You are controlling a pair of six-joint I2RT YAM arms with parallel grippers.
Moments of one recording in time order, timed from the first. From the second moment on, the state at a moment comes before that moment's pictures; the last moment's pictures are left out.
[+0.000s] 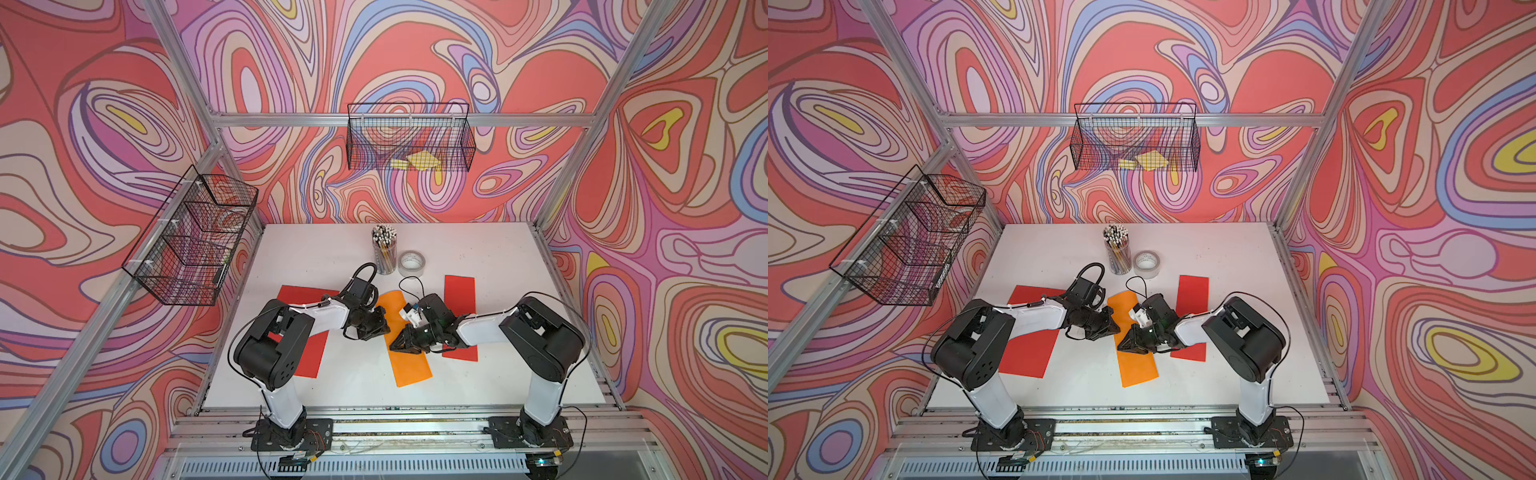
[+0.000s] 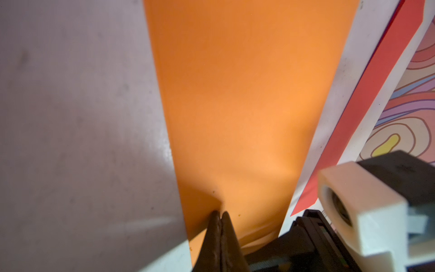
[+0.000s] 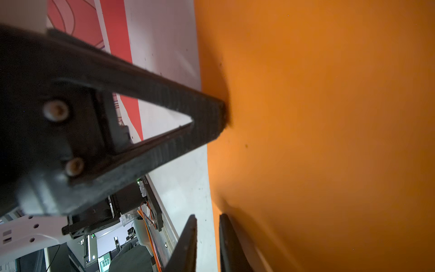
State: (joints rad) left arm -0.49 1.76 0.86 -0.21 0.50 -0.86; right arm 0.70 1.83 0.80 0.18 -0.72 0.85
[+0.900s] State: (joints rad) left arm -0.49 1.75 0.82 -0.14 0.52 -0.86; right arm 0.40 1.72 0.64 0.11 -0.82 0.73
